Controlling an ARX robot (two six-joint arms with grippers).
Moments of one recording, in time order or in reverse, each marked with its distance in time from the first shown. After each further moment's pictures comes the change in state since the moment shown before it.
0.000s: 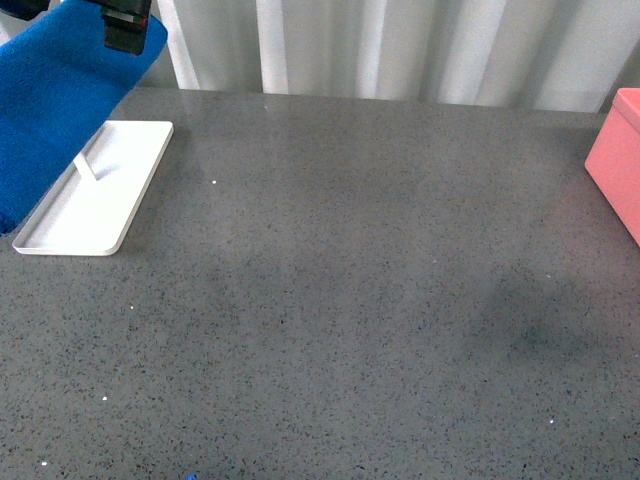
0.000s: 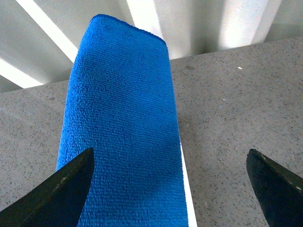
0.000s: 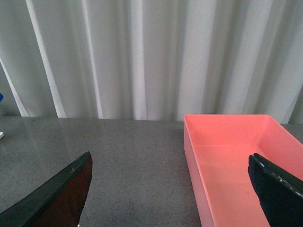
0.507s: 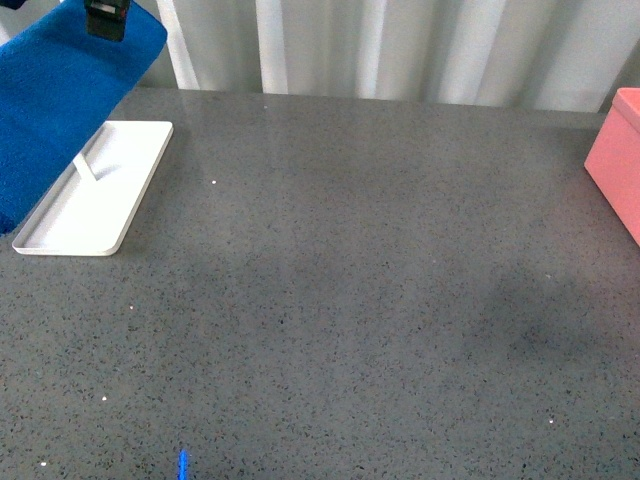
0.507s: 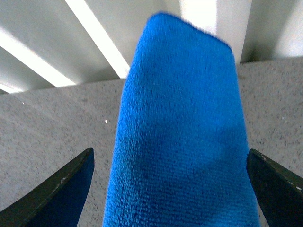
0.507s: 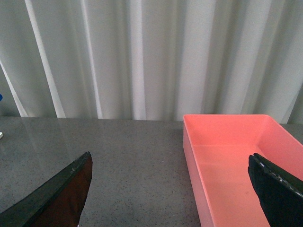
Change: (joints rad) left arm 0.059 0.136 0.126 0.021 -0.063 0.018; right arm 0.000 0.000 0.000 0.000 0.000 0.000
